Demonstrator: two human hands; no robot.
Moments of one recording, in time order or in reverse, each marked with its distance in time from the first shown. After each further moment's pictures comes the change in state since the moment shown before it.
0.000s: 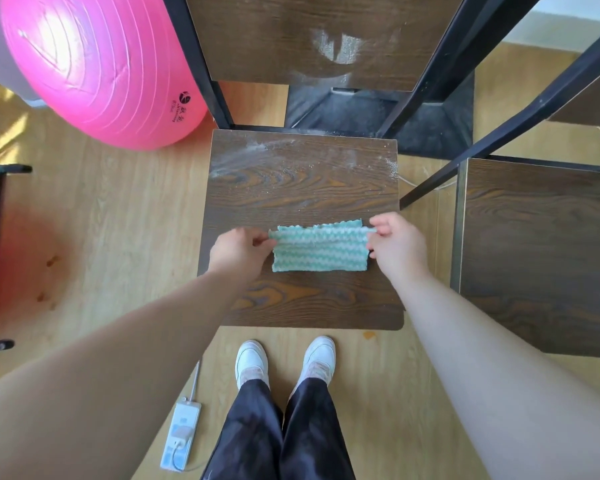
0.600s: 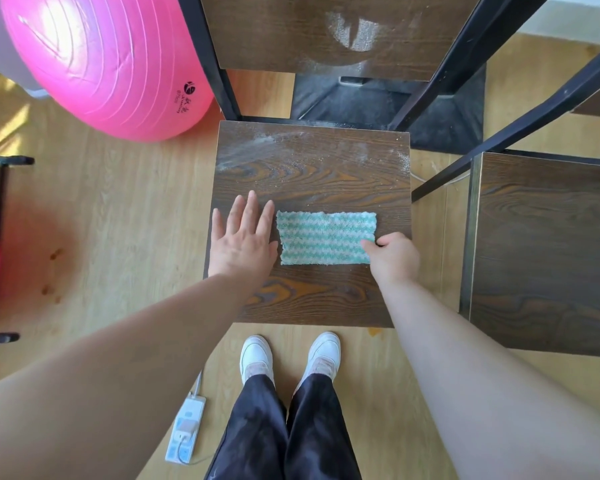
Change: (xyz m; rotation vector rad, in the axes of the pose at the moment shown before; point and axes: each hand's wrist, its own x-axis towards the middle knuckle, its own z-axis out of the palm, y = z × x) left_hand 0.002 -0.018 0.013 0.680 0.068 0.214; right_hand -0.002 0.017 0.038 -0.316 0.075 0.173
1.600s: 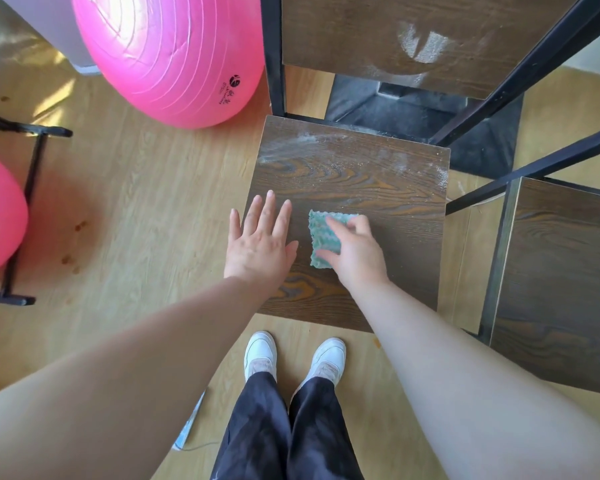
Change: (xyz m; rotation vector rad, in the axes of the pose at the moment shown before) left_hand -0.024 -0.022 0.005 -0.129 0.069 -0.067; right_hand -0.038 -0.060 0.050 -0.233 -0.189 -0.604
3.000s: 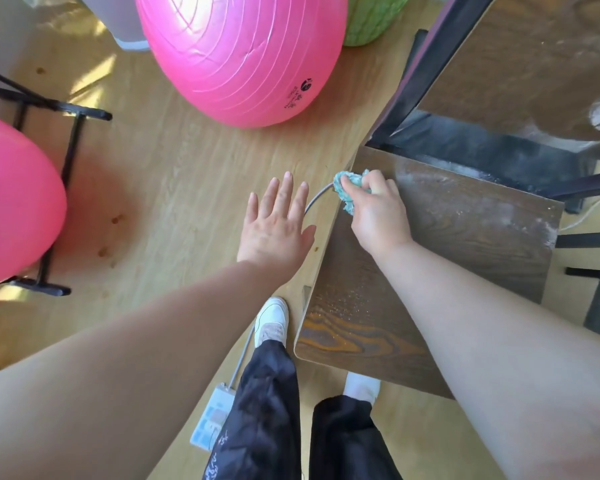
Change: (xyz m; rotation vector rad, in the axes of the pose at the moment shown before) left_hand 0.086 -0.133 -0.019 -0.097 -0.070 -0.032; right_hand 0.145 -0.127 0.015 -0.247 0.080 -0.254
